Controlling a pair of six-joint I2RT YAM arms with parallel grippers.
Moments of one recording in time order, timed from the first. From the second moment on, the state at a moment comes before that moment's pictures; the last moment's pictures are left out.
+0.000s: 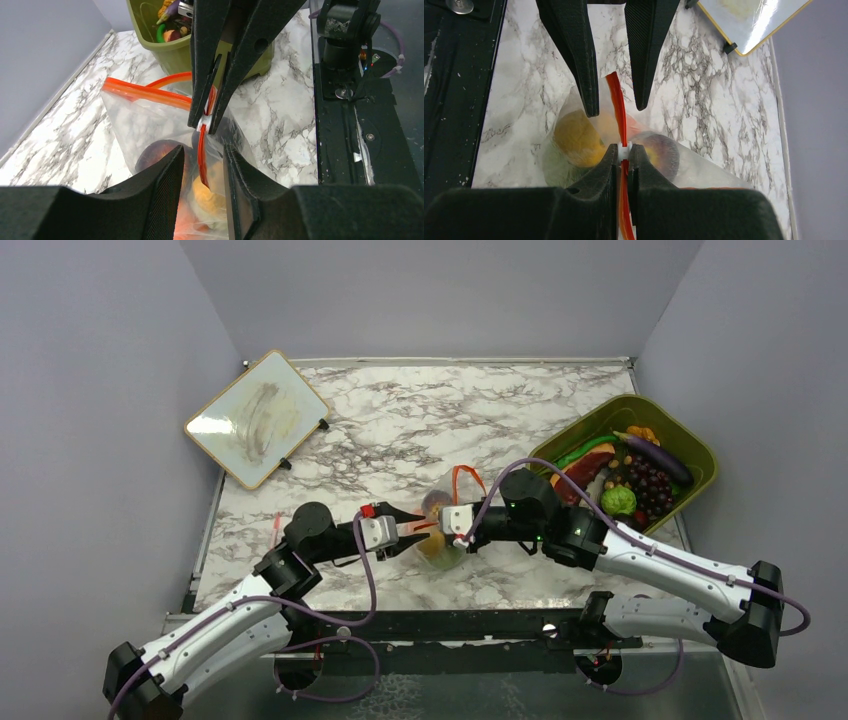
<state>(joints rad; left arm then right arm) -0.78 0.63 0.42 0.19 0.56 0.25 1.03 1.05 0.87 -0.23 -0.29 -0.71</state>
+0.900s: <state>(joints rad) -0.78 0.59 0.43 0.13 0.55 0.27 1.03 1.03 0.85 -0.19 -0.33 -0.72</state>
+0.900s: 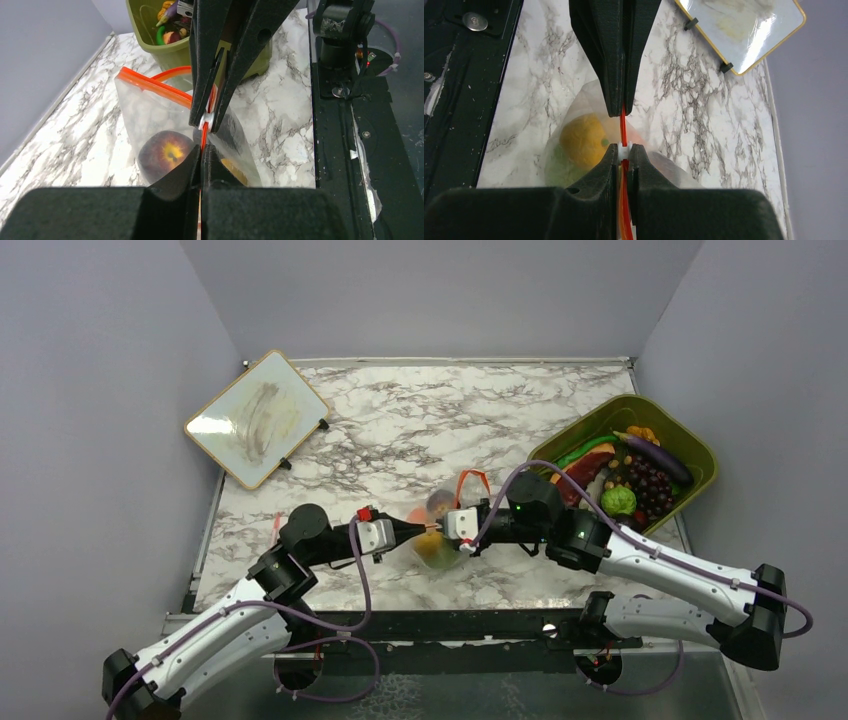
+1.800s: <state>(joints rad) -0.79 0.44 0.62 -0.25 0.29 0.45 1.03 0.94 0.85 -0.25 -0.20 -0.74</state>
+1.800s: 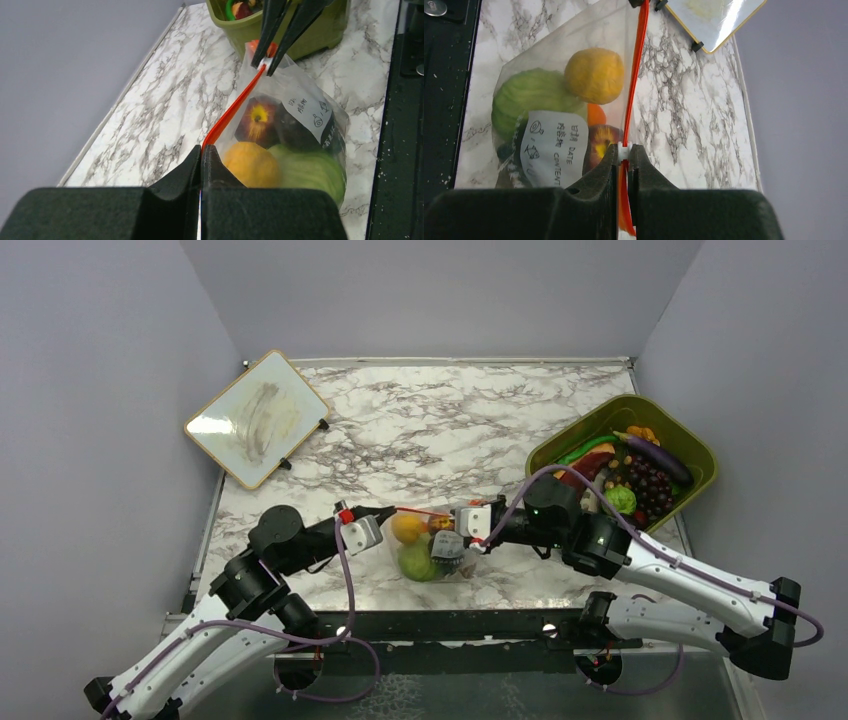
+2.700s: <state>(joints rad) -0.79 0.51 0.68 -0.33 0.01 0.51 1.03 0.72 0.91 -0.61 0.03 -0.70</state>
